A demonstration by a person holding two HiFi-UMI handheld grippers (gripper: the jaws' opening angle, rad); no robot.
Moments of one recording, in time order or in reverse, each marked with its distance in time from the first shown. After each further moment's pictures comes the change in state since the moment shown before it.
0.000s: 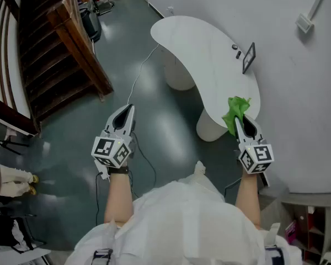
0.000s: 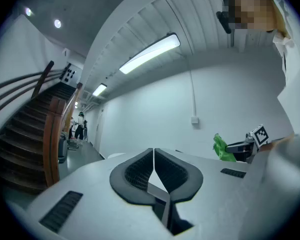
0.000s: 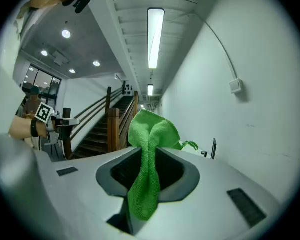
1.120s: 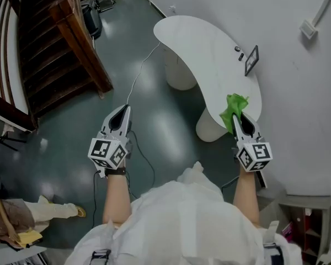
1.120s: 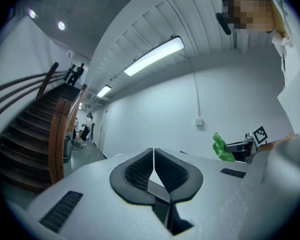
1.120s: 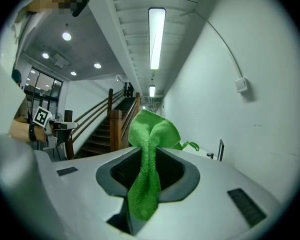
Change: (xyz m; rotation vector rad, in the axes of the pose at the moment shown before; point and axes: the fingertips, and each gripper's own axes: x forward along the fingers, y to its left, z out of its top) left arm -0.017 0.025 0.000 -0.011 -0.013 0.040; right arm 0.024 0.019 0.010 0.018 -0.020 0.028
